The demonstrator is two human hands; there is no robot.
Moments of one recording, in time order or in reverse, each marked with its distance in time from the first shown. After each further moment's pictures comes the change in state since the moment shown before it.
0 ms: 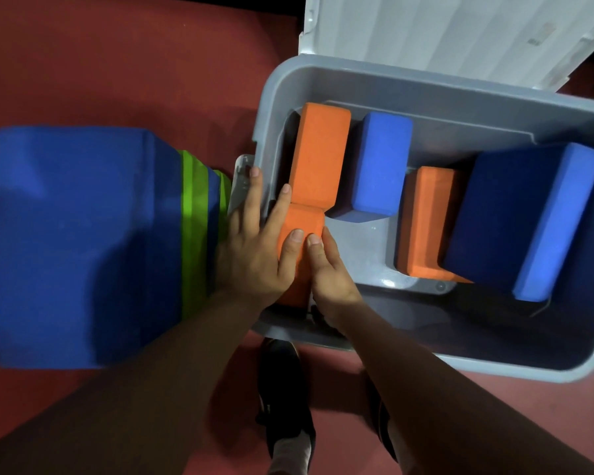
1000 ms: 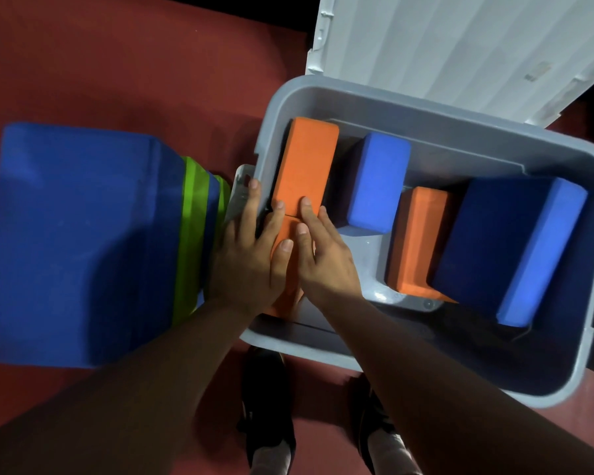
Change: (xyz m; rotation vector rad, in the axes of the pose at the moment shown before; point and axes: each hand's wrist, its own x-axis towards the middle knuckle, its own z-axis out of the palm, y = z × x) left_hand 0.000 -0.003 0.003 0.053 0.017 -0.009; right_hand -0.003 -0.050 -0.016 -0.625 0.078 -0.411
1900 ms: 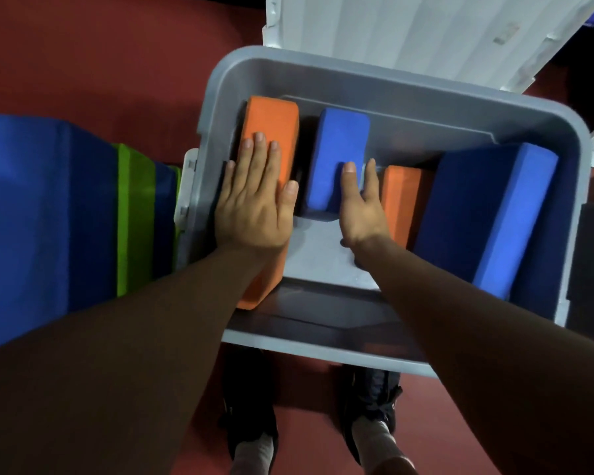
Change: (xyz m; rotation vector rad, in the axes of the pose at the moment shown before) left_hand 0.060 0.049 0.052 0.040 0.117 0.009; right_hand 0.047 0.047 -0.080 0.427 0.155 0.388
